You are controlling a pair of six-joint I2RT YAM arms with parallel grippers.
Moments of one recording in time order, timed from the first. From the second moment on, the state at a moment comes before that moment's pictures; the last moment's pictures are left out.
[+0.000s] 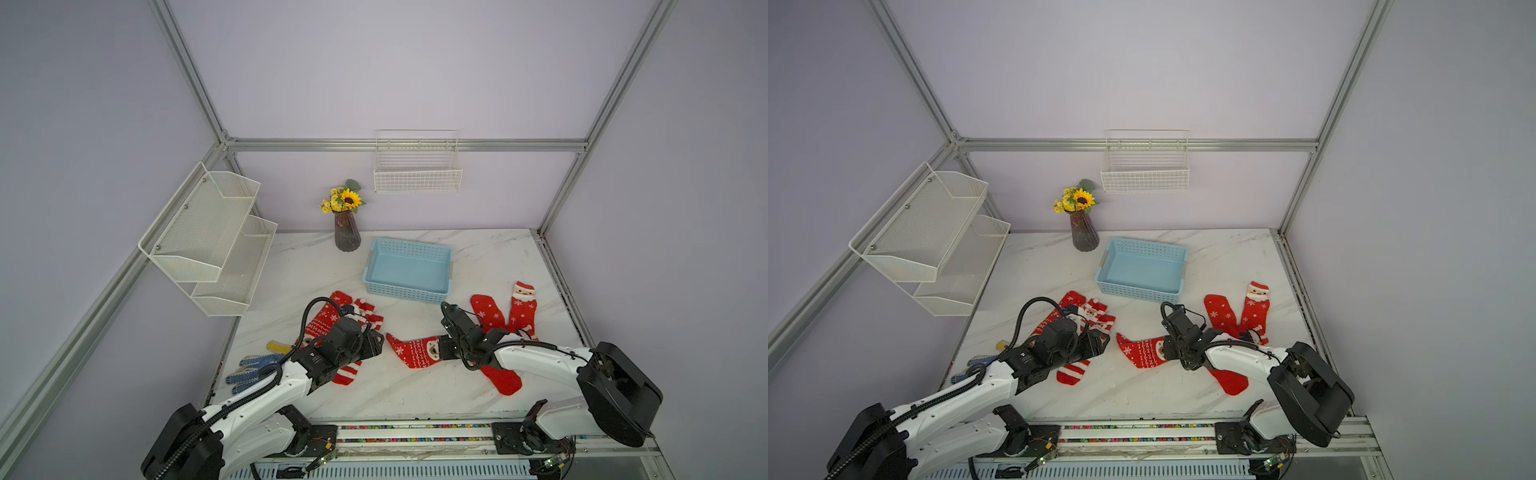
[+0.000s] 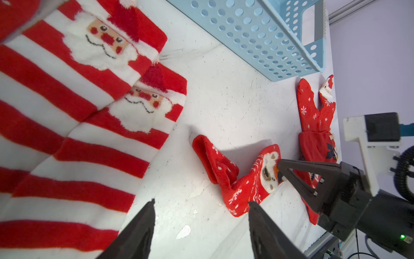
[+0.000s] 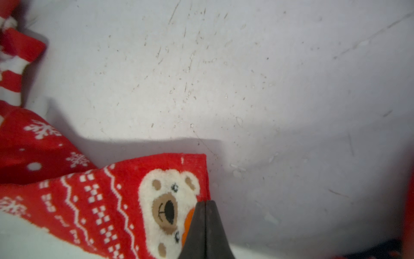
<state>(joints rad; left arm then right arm) -0.66 1.03 0.49 -0.21 0.00 -0.89 0.72 1.38 0.66 -0.30 0.11 0.62</state>
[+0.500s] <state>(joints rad) -0.67 0.79 0.50 -0.26 -0.01 -0.94 0.78 1.06 1.08 -0.58 -0.06 0.76</state>
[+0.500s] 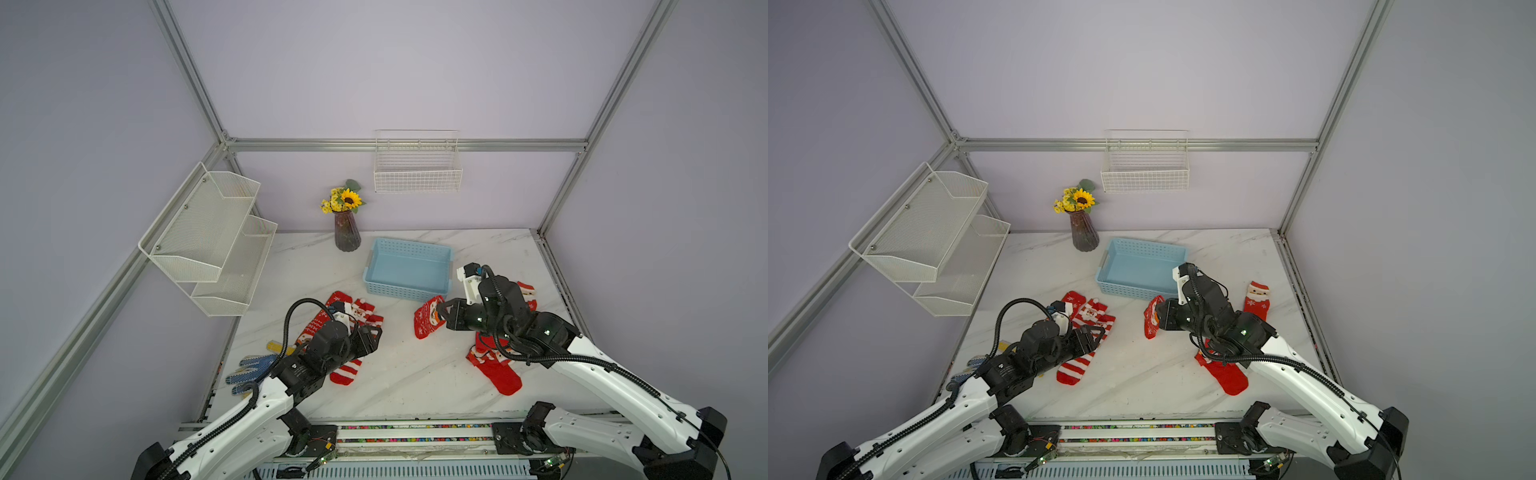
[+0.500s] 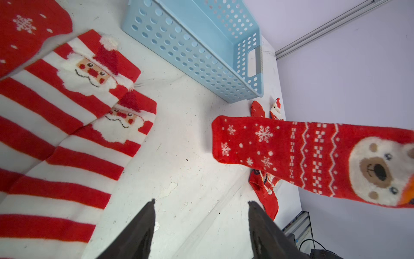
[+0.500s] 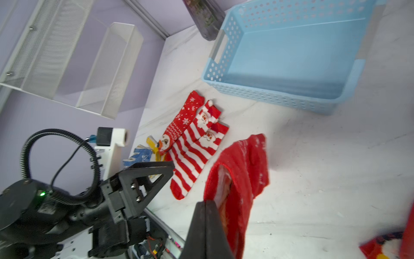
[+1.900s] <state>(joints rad) -0.60 0.95 0.59 -0.44 -0.32 -0.89 0.56 1.43 0.70 -0.34 0.13 0.76</state>
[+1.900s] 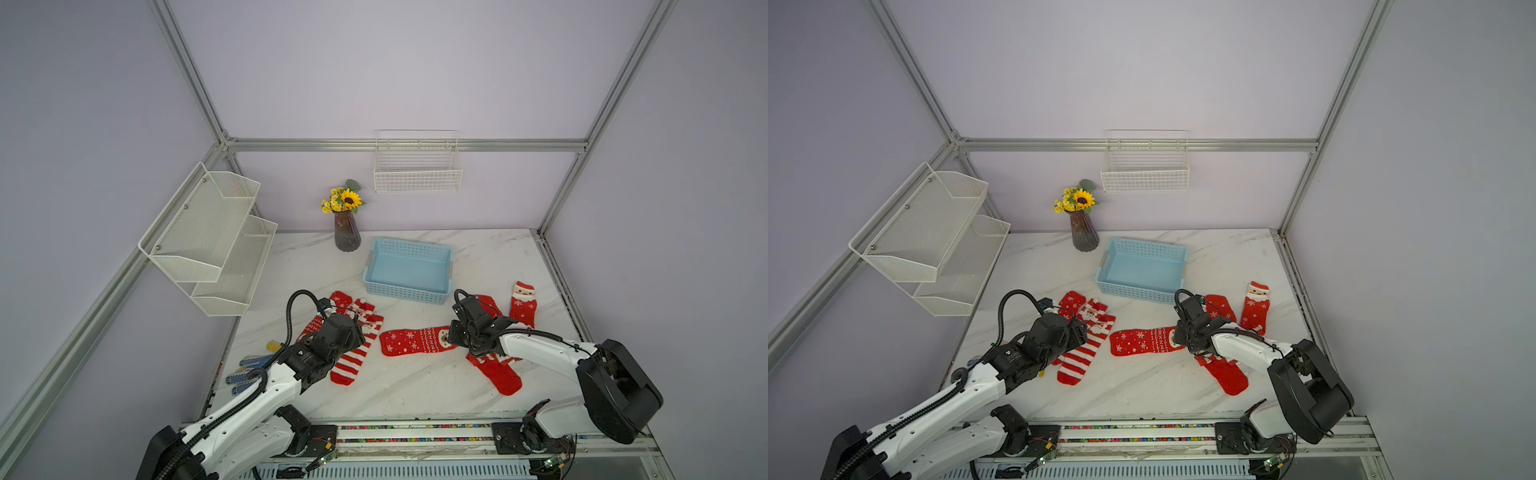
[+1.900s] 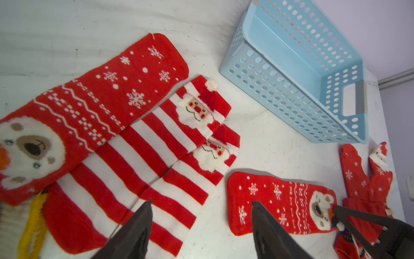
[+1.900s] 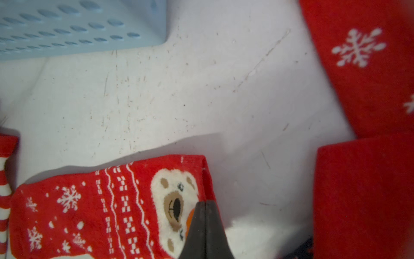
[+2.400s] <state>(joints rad) -0.37 1.28 0.75 -0.40 -0.34 -0.81 0.55 1.29 0.70 -0.33 0.13 0.70</state>
